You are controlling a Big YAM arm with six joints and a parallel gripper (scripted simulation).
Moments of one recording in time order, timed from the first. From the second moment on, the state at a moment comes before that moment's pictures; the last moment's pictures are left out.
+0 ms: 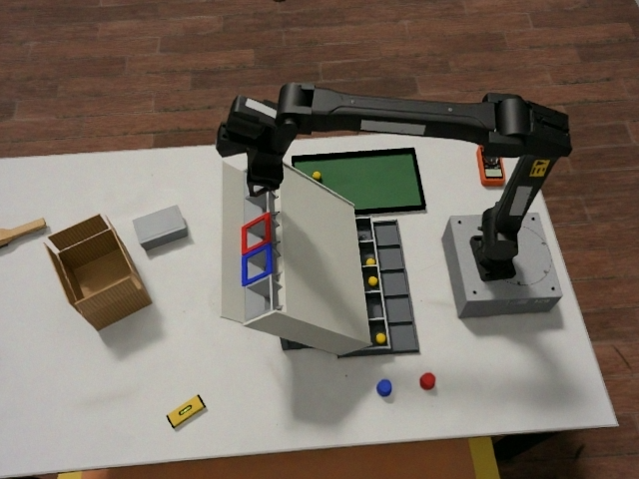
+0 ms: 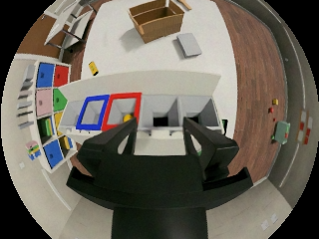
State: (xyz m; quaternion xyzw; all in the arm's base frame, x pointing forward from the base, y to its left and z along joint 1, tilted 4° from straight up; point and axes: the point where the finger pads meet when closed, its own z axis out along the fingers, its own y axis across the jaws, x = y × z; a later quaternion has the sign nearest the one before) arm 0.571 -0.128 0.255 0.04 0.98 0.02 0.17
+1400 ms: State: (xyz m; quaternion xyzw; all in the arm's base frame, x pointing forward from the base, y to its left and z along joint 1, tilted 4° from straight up) arm 0.418 -0.113 0.273 0.04 0.98 0.01 0.20
